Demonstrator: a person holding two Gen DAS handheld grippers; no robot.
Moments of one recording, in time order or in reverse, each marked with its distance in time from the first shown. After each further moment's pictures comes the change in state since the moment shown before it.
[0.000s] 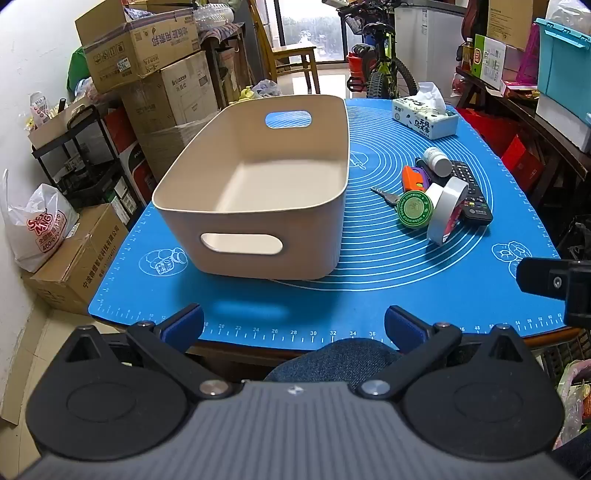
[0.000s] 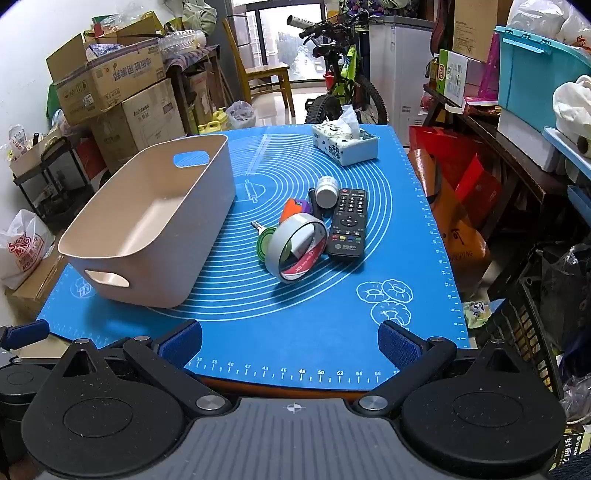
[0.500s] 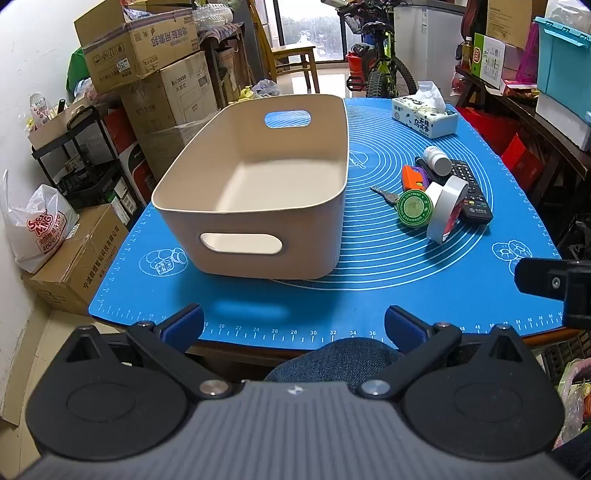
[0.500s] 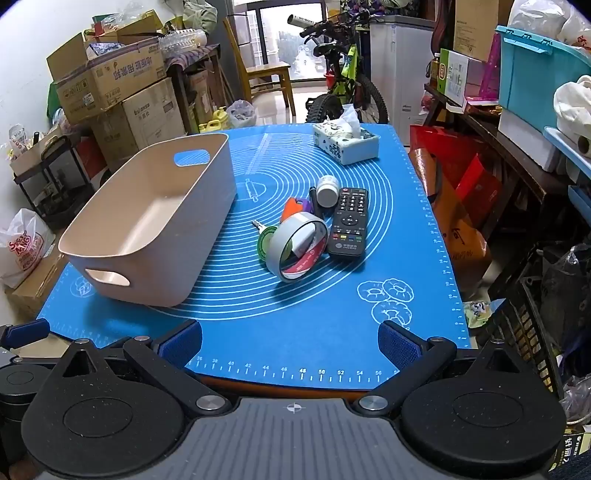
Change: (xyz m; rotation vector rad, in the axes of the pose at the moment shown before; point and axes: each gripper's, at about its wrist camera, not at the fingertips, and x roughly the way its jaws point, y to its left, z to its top) left arm 0.000 0.000 0.000 0.001 0.002 0.001; right arm 0.001 0.000 0.000 0.000 0.007 0.007
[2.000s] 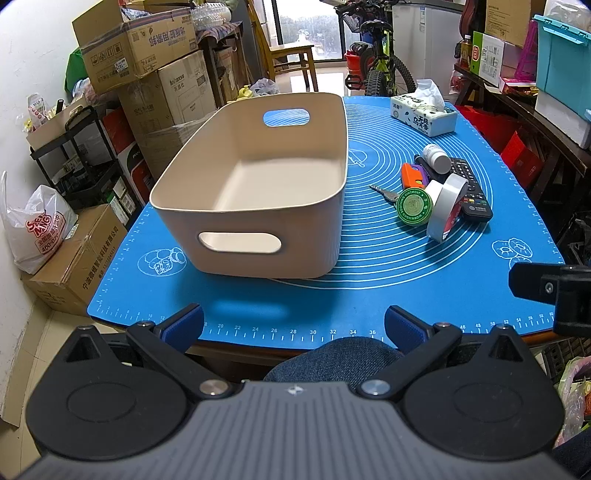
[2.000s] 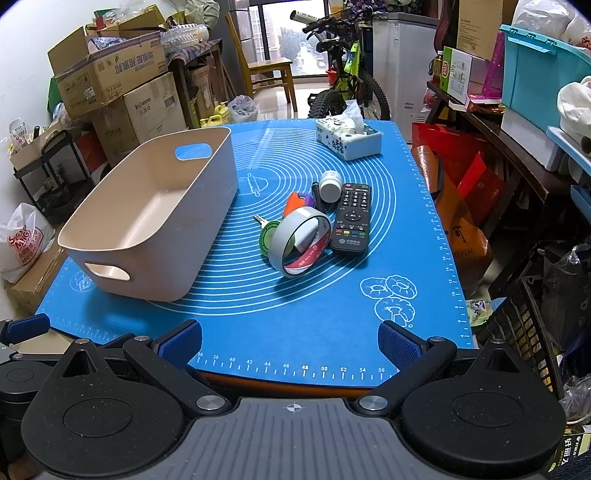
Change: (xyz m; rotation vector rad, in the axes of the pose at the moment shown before) left arm 0.000 0.000 0.000 0.000 0.003 0.002; right arm 0.003 0.003 -0.001 -0.011 0.012 -0.007
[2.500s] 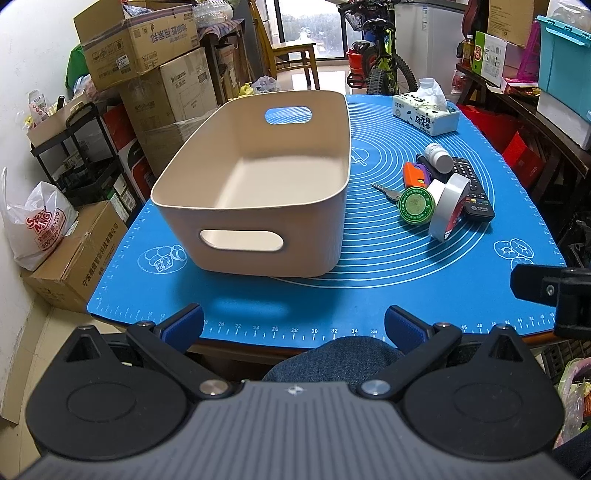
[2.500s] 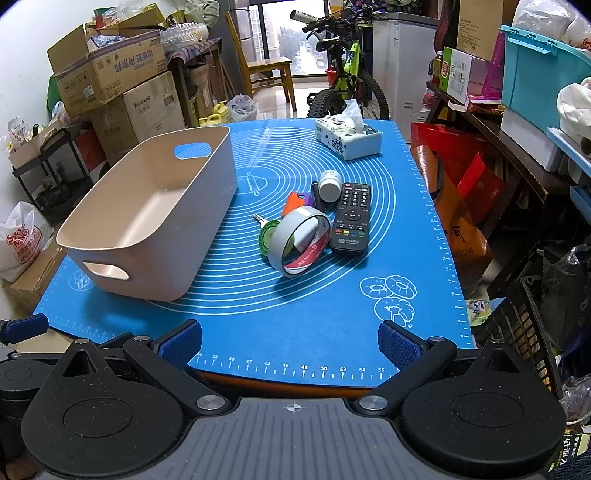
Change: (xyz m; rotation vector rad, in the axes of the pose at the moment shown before) left arm 0.003 0.001 -0.003 -0.003 0.006 0.000; right arm 0.001 0.000 0.000 -0.002 0.001 -0.003
